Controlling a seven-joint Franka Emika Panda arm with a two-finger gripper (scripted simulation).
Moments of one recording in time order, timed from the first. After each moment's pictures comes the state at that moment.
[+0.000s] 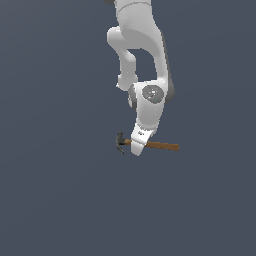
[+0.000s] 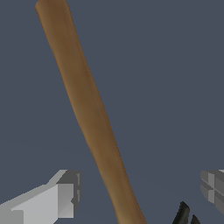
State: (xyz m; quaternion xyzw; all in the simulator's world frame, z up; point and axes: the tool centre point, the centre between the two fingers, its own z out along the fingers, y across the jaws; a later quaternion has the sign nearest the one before) arm -0.033 0.074 0.078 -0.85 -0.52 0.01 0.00
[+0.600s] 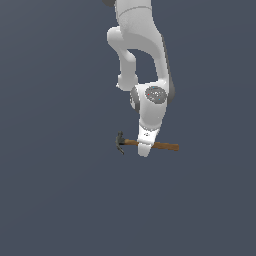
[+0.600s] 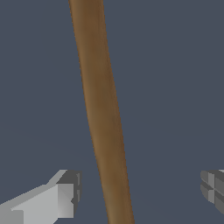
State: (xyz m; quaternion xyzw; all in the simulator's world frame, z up) arm -0.037 0.088 0.067 -0.80 -0.60 0.00 0.00
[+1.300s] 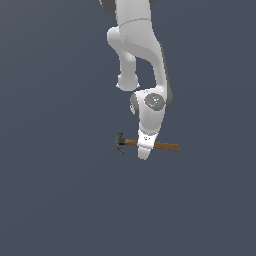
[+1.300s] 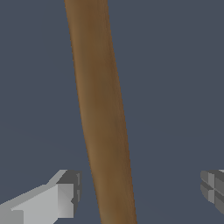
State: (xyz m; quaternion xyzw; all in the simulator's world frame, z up) arm -0.038 0.089 0.038 -0.80 -0.61 0.00 0.00
